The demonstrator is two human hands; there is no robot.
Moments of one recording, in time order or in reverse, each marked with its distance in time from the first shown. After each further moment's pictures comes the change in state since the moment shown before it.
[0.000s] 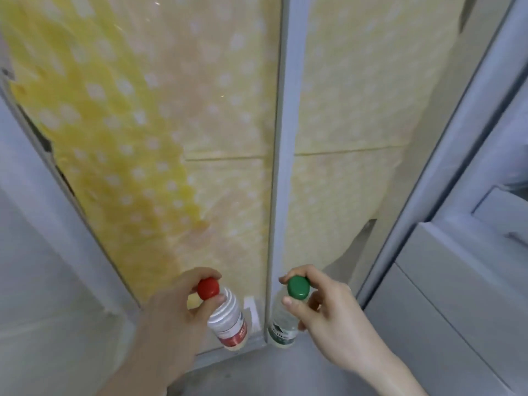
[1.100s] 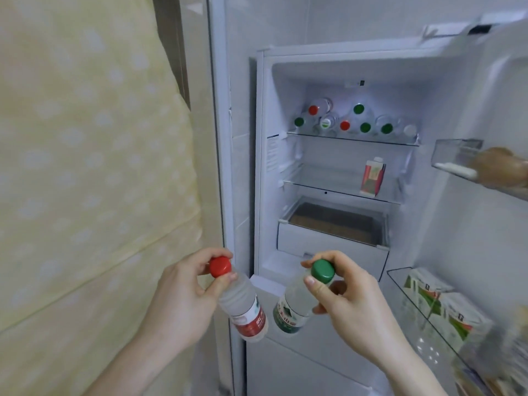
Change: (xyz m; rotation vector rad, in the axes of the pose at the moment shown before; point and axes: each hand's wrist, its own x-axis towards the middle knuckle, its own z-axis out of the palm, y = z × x) left_hand 0.250 0.275 0.299 -0.298 -0.518 0.684; right_hand 0.030 0.101 -0.295 -0.065 1.011 0.263
